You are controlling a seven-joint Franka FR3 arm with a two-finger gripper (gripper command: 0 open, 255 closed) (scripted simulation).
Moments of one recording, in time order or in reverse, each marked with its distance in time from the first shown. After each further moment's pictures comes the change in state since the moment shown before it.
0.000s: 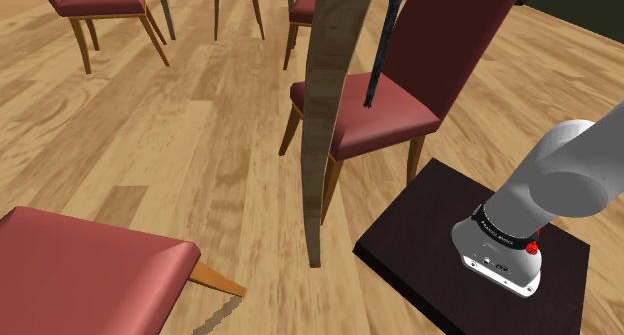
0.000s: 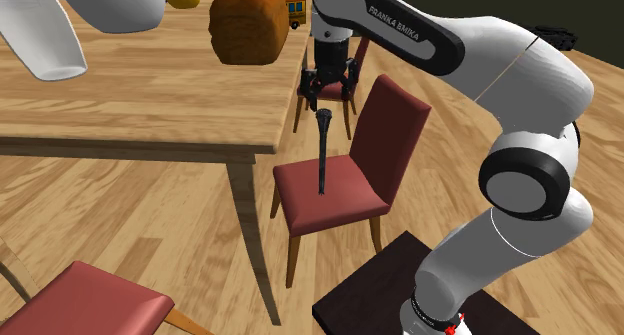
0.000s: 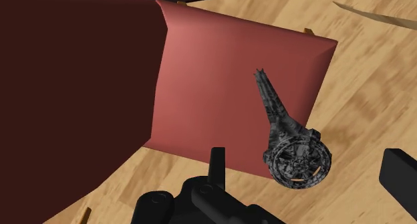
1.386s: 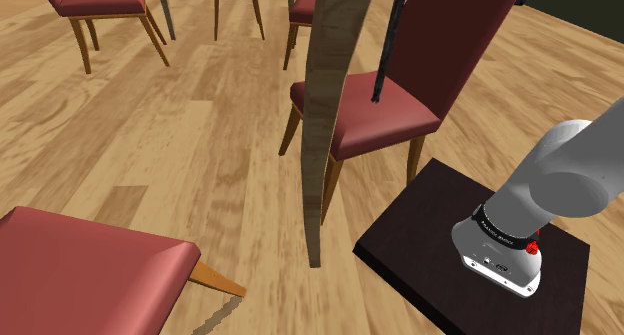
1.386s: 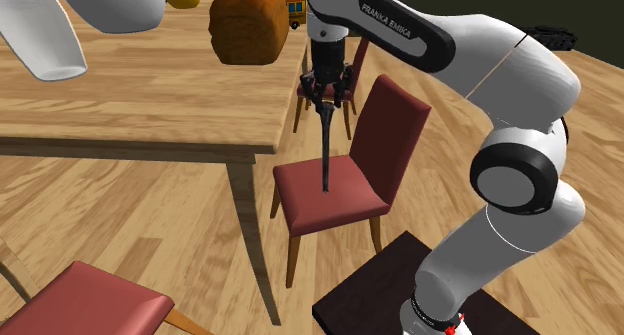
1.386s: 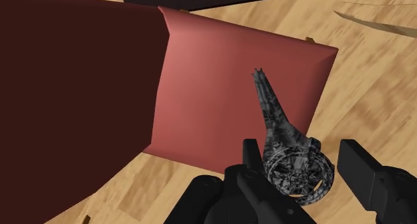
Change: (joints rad) arm 0.005 0.046 0.005 0.052 -0.005 -0.047 0.004
